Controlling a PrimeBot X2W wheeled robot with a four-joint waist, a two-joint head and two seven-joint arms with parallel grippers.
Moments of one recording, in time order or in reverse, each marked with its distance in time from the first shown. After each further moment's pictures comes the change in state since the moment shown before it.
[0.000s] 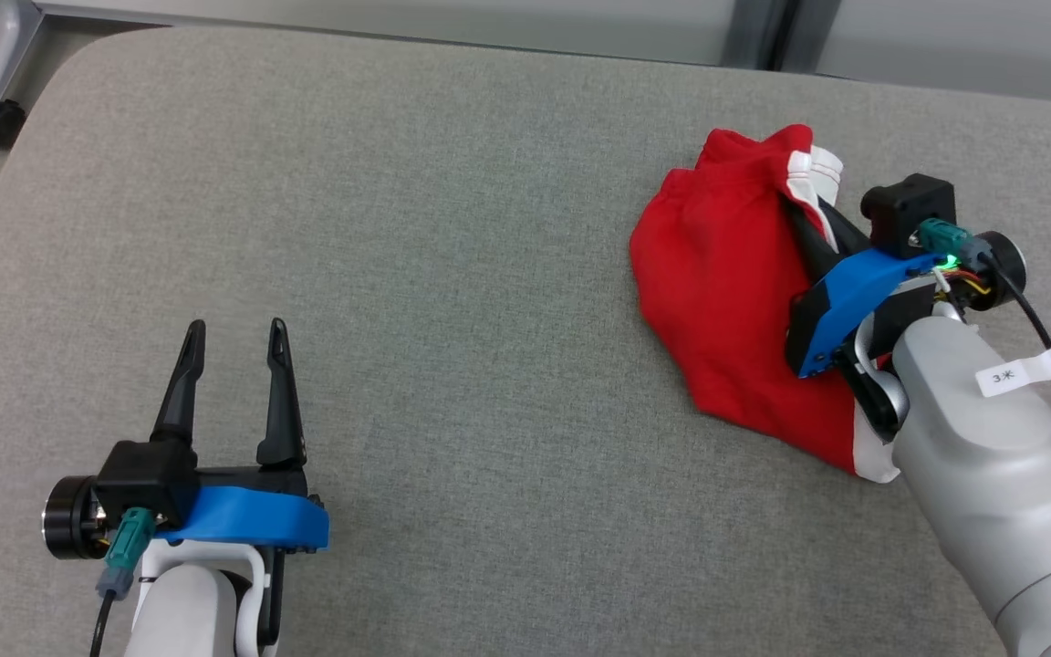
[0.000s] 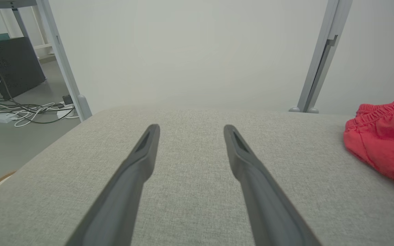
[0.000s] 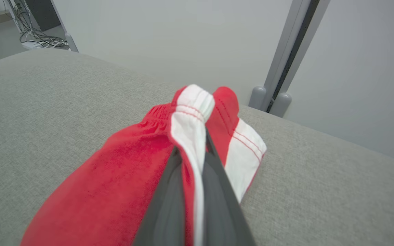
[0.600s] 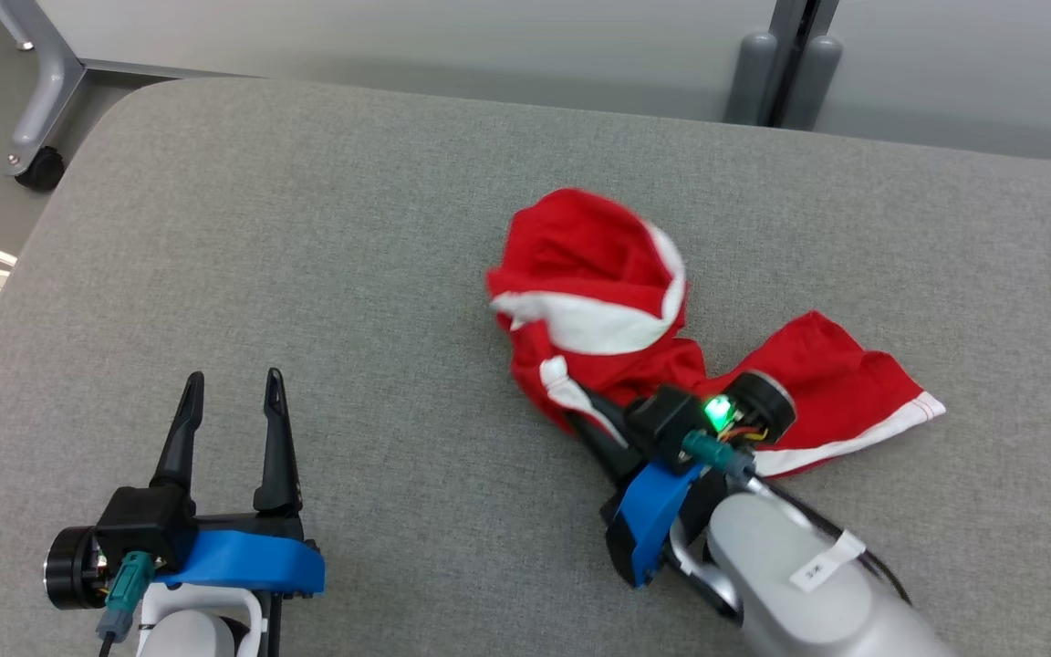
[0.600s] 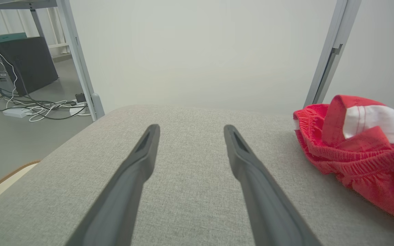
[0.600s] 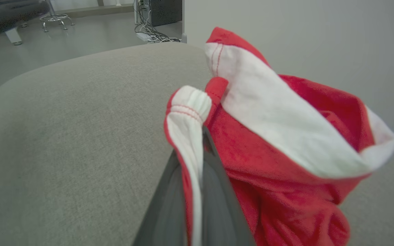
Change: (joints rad) left arm 0.079 -0.007 0.026 -0.008 0.005 -0.012 0.000; right arm 0.244 0.135 0.247 -0.267 -0.113 0.000 -0.022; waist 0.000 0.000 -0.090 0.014
